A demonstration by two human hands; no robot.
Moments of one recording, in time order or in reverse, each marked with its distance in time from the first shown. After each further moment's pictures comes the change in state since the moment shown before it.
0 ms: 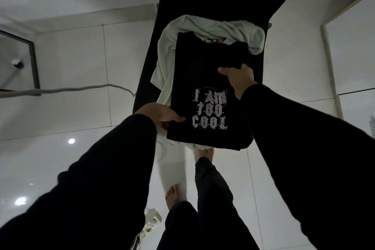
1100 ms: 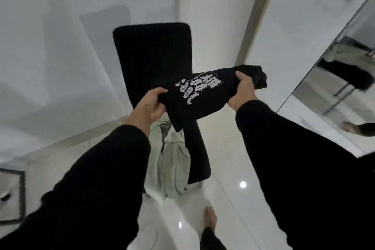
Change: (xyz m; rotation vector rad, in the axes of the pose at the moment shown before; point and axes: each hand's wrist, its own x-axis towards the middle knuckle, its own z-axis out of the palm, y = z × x) left_hand -0.339 0.055 0.060 -0.797 -0.232 1.044; right_hand -0.322 -0.133 -0.199 1.095 0.096 -0.240
